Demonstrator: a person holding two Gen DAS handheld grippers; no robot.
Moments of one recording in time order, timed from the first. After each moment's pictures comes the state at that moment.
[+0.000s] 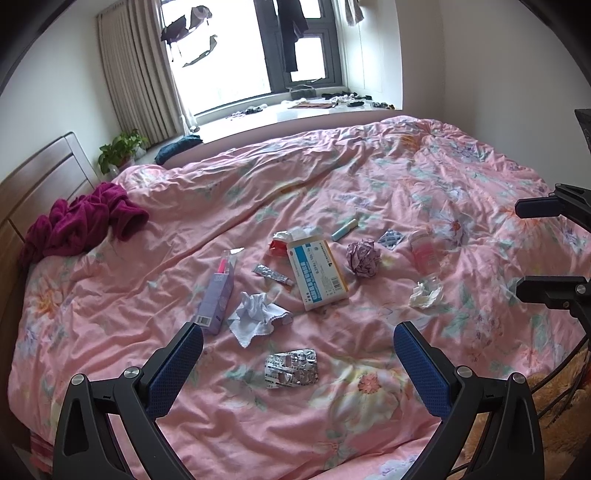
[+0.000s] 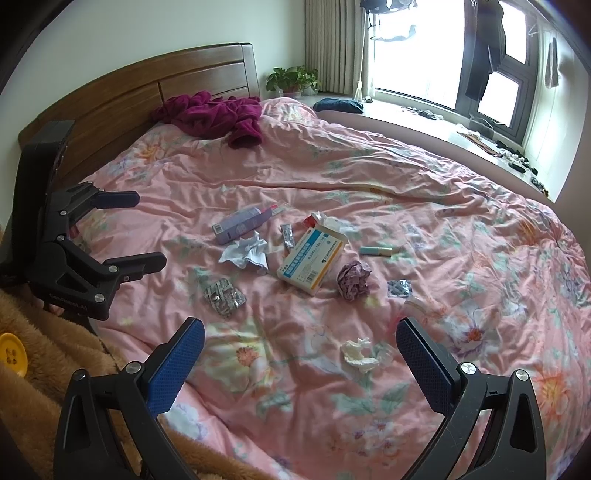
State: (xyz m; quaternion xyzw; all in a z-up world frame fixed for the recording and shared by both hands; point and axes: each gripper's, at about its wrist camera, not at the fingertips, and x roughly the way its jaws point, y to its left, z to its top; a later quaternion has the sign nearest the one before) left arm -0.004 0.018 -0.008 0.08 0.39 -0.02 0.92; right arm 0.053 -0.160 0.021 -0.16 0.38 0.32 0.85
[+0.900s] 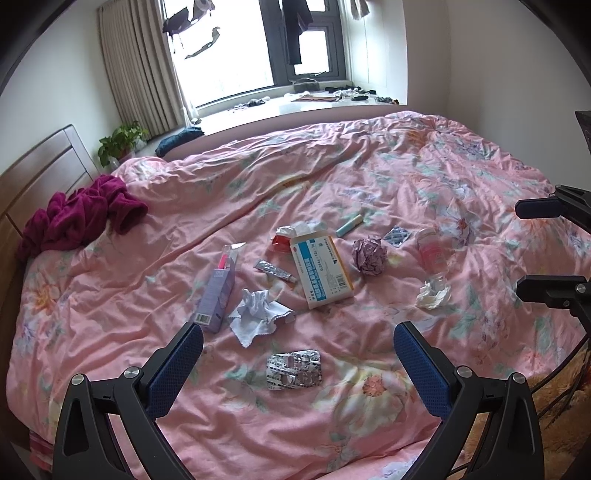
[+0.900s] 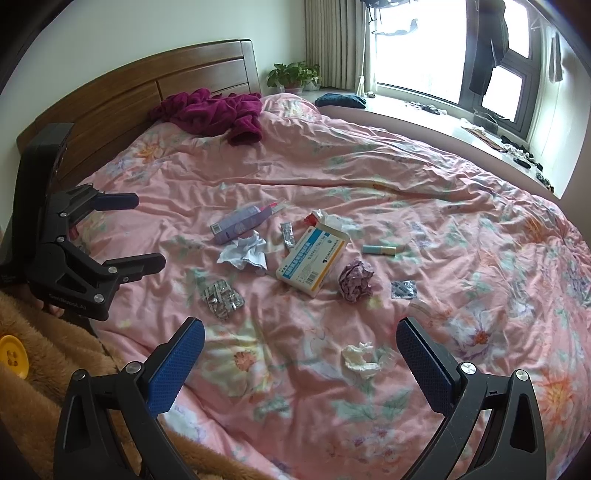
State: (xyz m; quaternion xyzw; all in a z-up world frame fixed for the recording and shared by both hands) left arm -0.002 0.024 -0.015 0.08 0.40 -0.02 0.91; right arm 0.049 -0.155 0.017 -0.16 0.38 0.32 0.85
